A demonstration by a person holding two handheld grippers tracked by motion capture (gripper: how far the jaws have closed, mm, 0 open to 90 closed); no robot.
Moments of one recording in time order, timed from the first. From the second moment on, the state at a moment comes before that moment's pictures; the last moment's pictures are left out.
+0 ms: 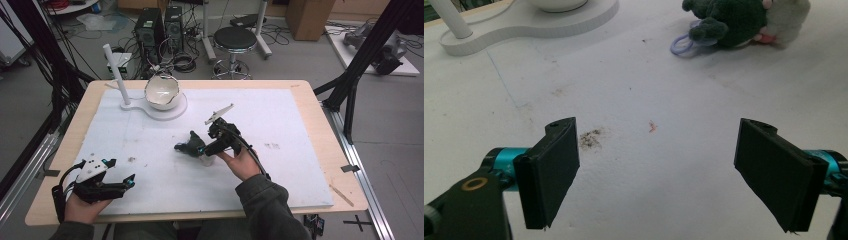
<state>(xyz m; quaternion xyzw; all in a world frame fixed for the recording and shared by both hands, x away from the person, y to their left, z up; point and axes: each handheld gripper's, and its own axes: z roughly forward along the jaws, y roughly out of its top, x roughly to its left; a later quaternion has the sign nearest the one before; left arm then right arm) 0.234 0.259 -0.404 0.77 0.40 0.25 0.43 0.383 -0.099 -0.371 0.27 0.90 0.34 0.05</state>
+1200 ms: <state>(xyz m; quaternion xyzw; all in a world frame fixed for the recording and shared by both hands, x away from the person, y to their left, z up) 0.235 0.257 -0.405 0.77 0.39 0.25 0.43 0.388 -0.082 -0.403 0.28 0.92 0.29 0.05</state>
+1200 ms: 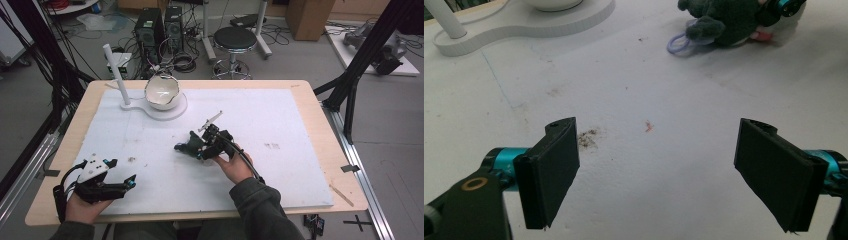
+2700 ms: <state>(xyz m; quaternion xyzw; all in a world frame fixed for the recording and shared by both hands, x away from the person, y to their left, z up) 0.235 0.259 -0.404 0.77 0.40 0.25 0.43 0.387 -0.091 -0.374 0.25 0.90 0.36 0.05</state>
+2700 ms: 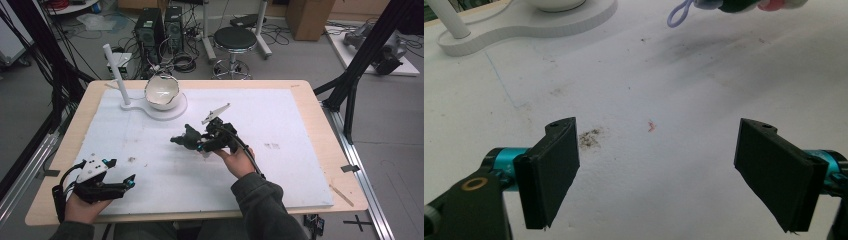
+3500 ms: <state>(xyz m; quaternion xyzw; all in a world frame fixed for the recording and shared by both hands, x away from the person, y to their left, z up) 0.234 0.259 -0.404 0.77 0.39 0.25 0.43 0.400 -0.087 -0.342 0.23 0.89 0.40 0.04</state>
